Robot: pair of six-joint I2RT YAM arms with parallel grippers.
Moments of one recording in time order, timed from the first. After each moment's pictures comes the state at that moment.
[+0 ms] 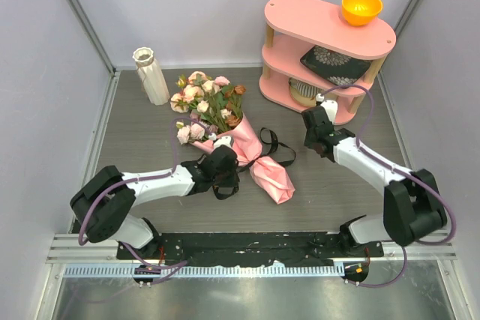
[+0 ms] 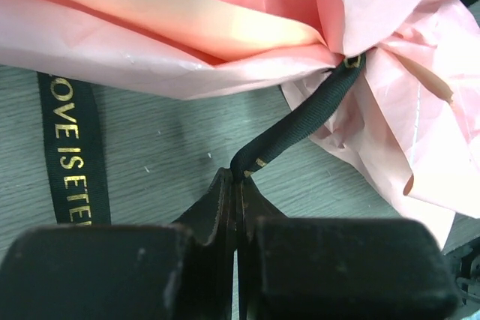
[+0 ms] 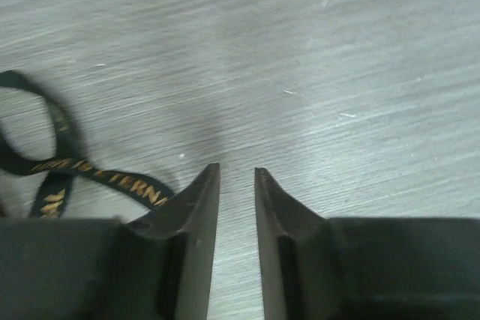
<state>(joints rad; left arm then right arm) -0.89 1.46 0.70 -0.11 -0.16 -0.81 0.40 1.41 0.86 -0.36 0.46 0.48</state>
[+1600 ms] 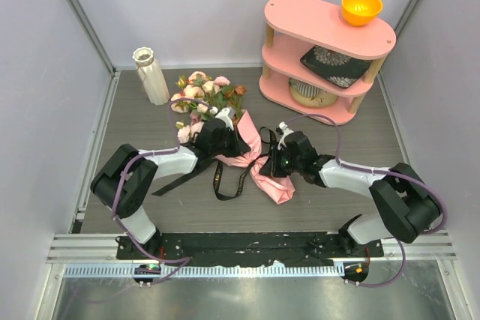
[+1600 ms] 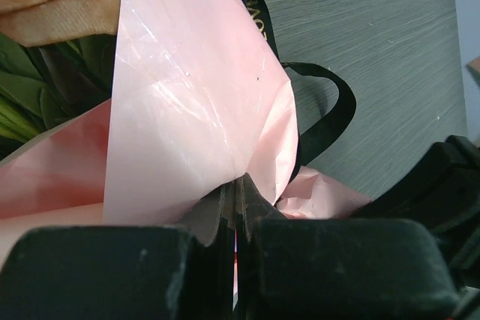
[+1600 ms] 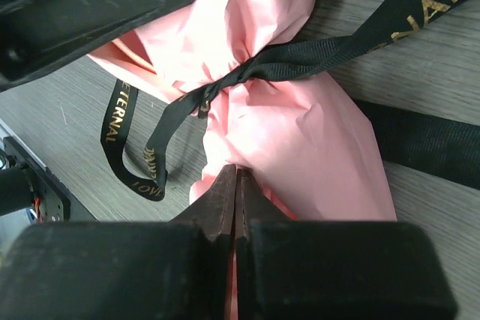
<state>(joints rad) -0.64 1.67 0.81 0.31 0.17 -0.68 0.61 1.43 0.58 0.13 -0.29 0.64</state>
